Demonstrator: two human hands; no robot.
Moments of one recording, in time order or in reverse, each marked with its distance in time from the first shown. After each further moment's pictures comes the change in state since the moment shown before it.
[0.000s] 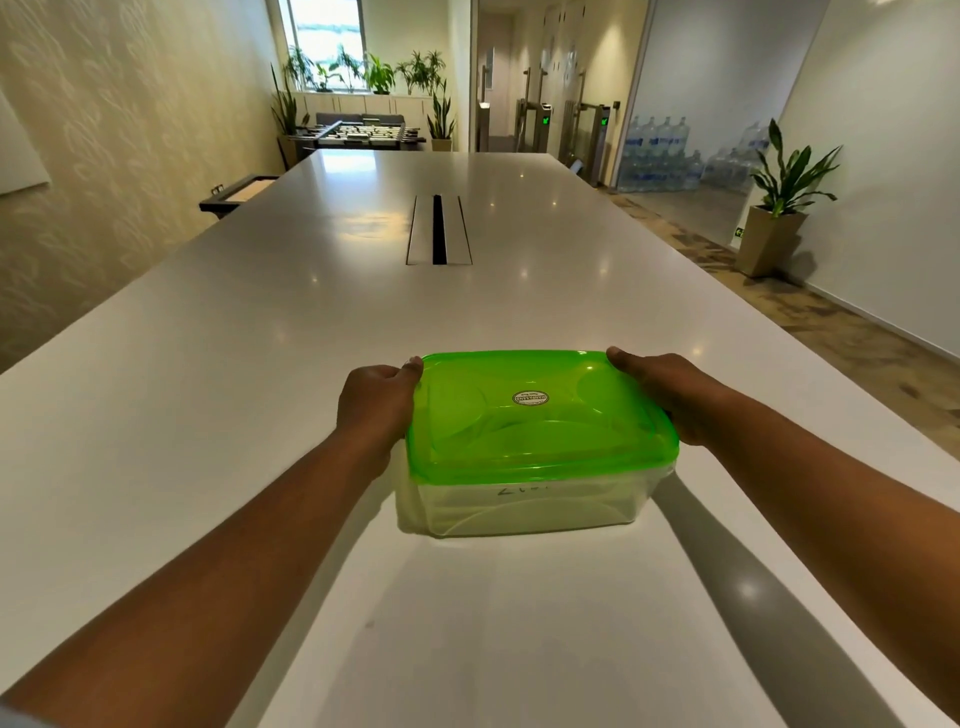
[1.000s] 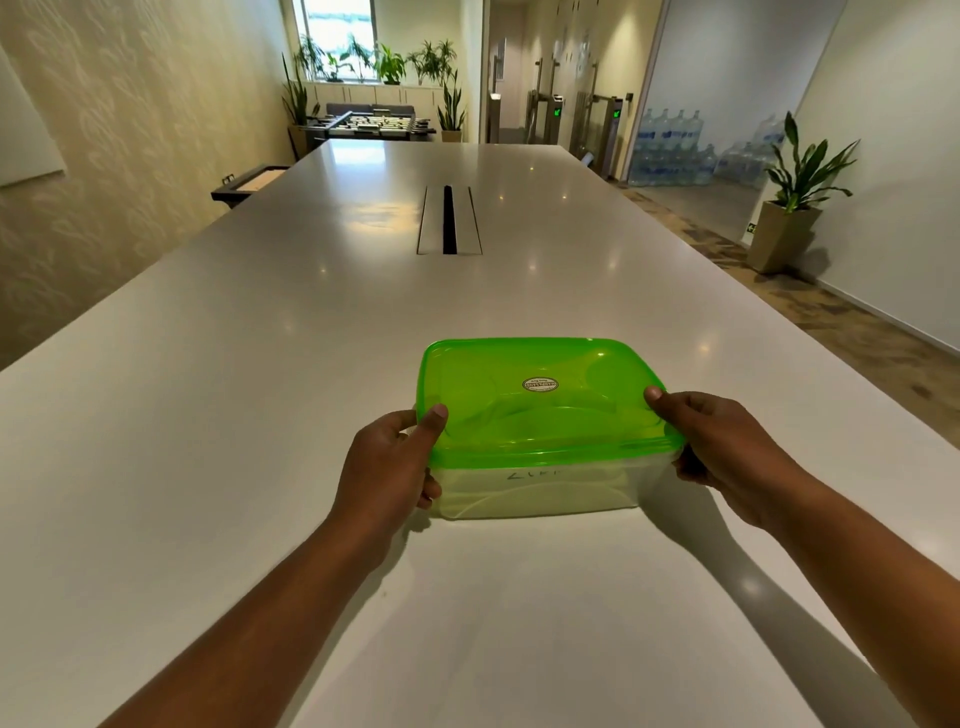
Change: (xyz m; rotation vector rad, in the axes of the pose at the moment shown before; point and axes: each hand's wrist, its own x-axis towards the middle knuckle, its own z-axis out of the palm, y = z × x) left_hand -0.079 -0.032 -0.022 -0.120 -0.125 0.013; right_hand -0.063 0.055 -0.015 0.035 0.023 -0.221
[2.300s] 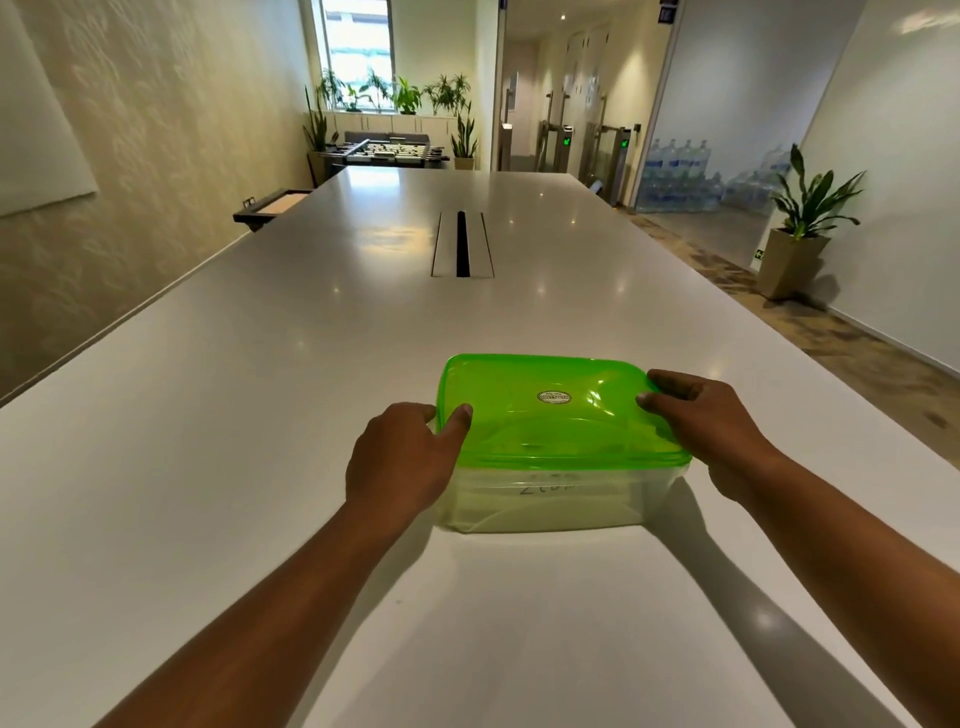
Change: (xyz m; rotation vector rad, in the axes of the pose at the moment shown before) left_hand 0.007 0.029 -0.004 0.679 0.100 0.249; right_hand 0.031 -0.020 0.015 -0.085 0.146 -0.165
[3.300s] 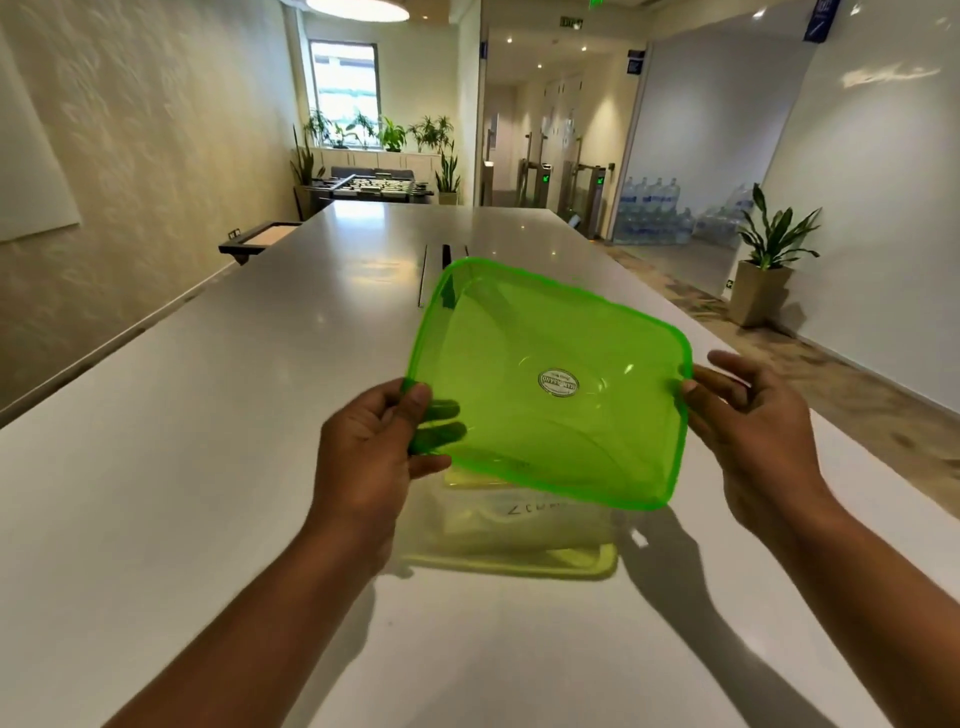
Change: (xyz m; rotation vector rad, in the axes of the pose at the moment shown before) left_hand -0.030 0.031 -0.045 -1.178 -0.008 -0.008; right_hand -0.058 -0.048 -0.029 0.463 0.159 -0.229
